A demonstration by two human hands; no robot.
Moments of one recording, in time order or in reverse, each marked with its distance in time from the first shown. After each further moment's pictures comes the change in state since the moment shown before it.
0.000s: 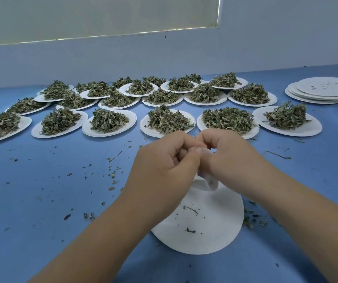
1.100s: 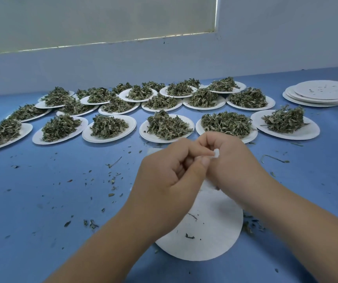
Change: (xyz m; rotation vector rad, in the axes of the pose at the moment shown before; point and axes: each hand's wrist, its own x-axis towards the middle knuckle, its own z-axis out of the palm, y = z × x) left_hand -0.006 0.007 0.005 -0.013 0.001 0.161; right_hand -0.001 0.005 0.007 0.220 0.115 -0.039
